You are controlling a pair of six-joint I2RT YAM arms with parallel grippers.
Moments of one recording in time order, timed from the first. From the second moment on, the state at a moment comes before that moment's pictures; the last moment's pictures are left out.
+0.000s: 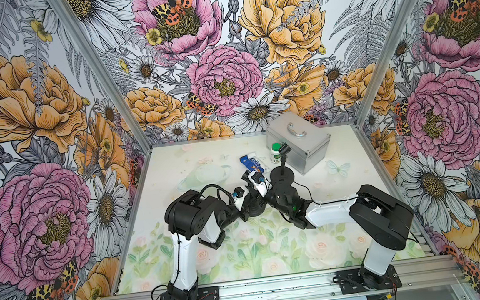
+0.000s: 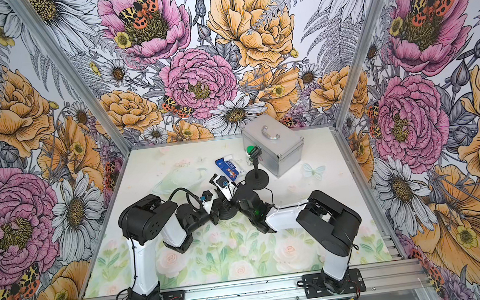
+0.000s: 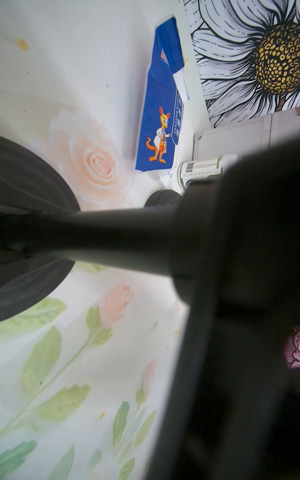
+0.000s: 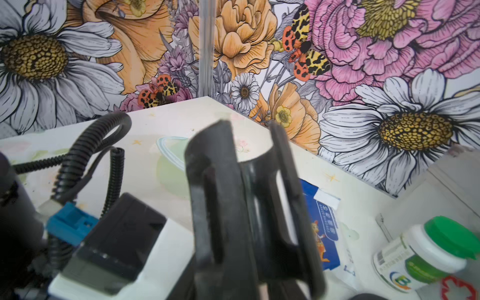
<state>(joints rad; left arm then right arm) -0.50 2.10 0.45 1.46 0.45 -0.01 0.80 1.72 0.78 0.71 0.01 -0.15</state>
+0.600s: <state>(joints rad) -0.52 2.10 0.45 1.46 0.47 -0.01 0.51 1.79 1.06 0.17 -0.91 -0.50</state>
